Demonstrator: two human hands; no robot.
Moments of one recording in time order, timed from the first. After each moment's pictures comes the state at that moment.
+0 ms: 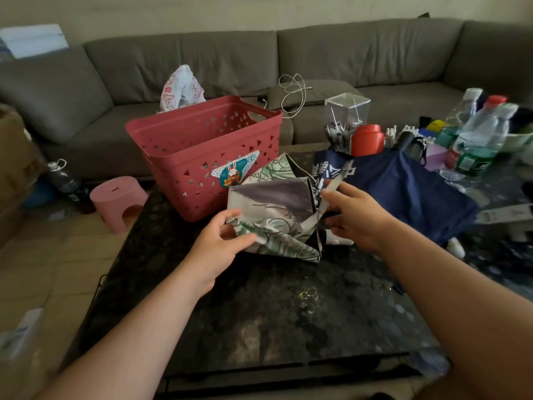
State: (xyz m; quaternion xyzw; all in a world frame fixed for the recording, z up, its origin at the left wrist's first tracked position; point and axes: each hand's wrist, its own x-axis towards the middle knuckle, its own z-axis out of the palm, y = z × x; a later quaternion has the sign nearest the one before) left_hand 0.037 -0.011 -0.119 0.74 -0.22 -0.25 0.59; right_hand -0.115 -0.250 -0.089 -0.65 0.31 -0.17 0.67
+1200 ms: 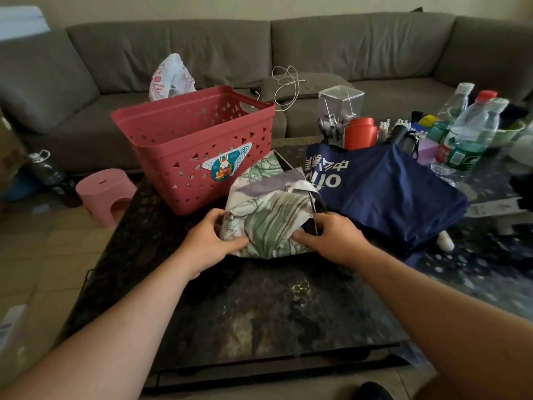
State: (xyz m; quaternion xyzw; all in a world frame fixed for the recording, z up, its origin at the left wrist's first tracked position) left_hand 0.073 -0.016 -0.153 0.85 -0.29 -0.19 0.41; right_hand -0.123 -0.235 -0.135 -0.91 0.34 -0.02 0.25
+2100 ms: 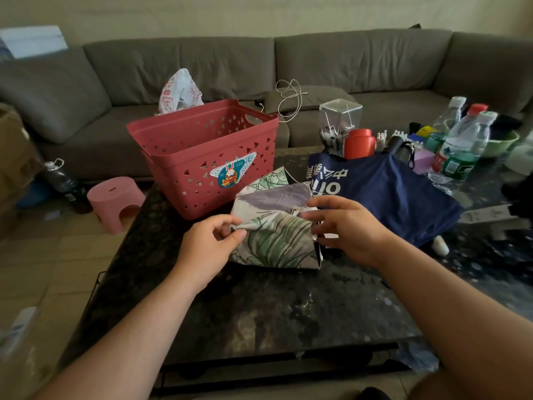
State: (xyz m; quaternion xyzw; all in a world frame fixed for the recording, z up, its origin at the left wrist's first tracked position) left_hand 0.033 0.006 -0.123 0.80 -0.30 -0.07 0.52; right_hand -0.147 -0.209 -0.070 -0.65 0.29 -0.13 0.69
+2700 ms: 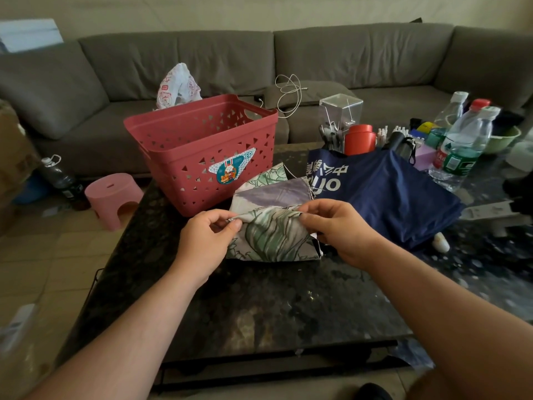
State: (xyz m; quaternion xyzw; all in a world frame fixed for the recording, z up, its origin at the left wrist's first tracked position) left_hand 0.035 -0.001 -0.124 0.78 -0.26 -0.07 0.57; right_hand -0.137 -0.197 -0.086 -0.67 0.22 -0.19 0.68
